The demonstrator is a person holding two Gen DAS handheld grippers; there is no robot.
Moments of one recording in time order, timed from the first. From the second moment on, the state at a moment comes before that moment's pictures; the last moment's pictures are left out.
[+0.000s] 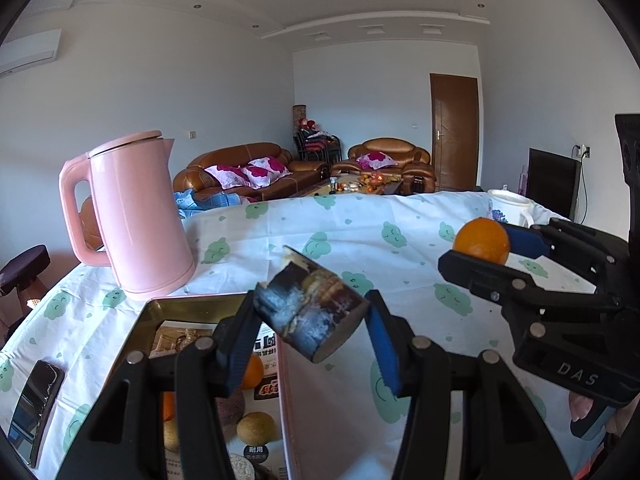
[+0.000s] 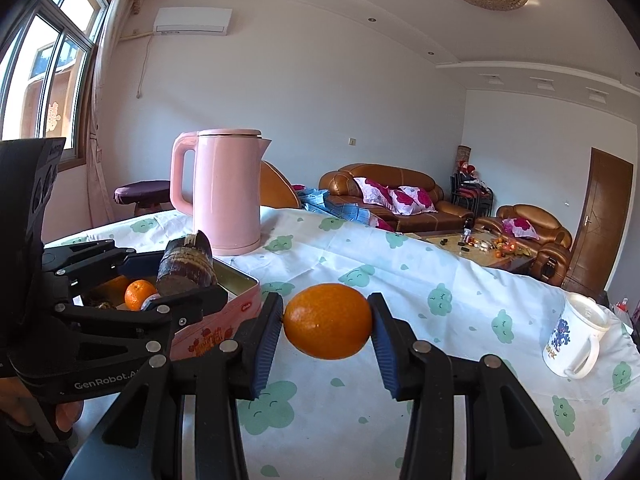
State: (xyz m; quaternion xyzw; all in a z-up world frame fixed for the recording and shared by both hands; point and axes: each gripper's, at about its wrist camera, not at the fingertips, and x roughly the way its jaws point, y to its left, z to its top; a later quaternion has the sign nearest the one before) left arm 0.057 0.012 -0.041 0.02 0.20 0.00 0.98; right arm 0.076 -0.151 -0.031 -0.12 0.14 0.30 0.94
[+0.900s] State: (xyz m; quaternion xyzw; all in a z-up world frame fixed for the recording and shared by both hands) left arm 0.034 0.067 -0.038 0.01 0.20 0.06 0.98; right arm 0.063 -0.083 -0.018 -0.16 0.13 0.35 0.92
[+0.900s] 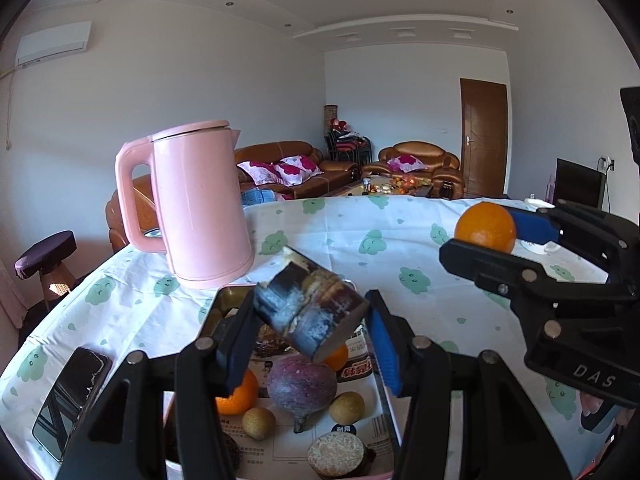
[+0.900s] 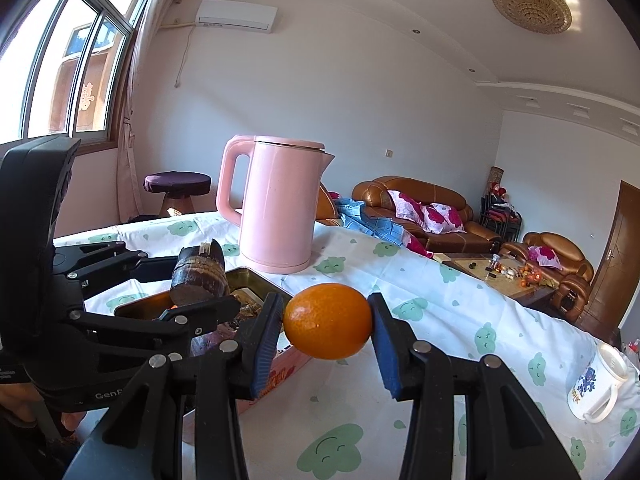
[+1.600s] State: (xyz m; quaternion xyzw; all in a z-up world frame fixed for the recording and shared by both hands) left arm 0.017 0.117 -0.038 -0.01 0.20 0.10 0.97; right arm 0.057 -0.043 -0.023 -0.17 0.12 0.38 0.90
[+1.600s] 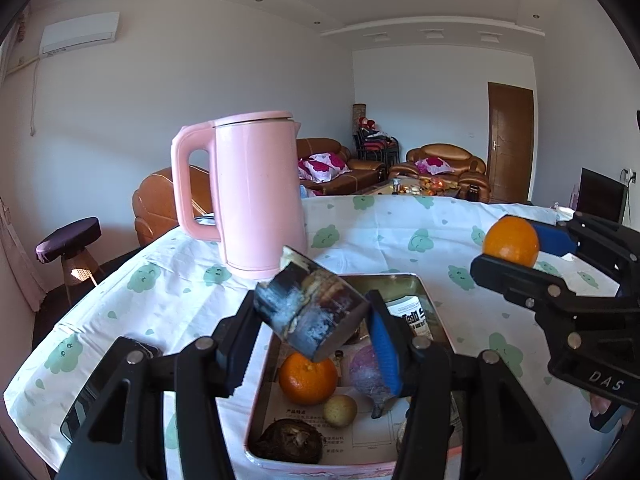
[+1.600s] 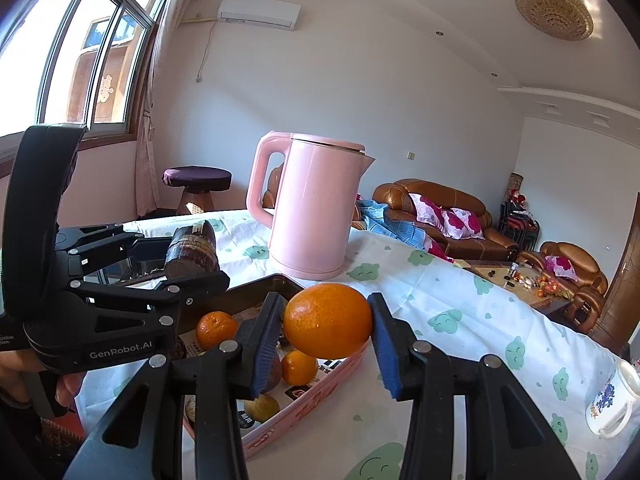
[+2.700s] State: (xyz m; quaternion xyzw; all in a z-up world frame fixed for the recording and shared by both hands) left arm 0.006 0.146 -0.045 -0.01 0.22 0.11 0.97; right arm 0.042 -0.001 -0.036 -0.18 0.14 0.40 0.89
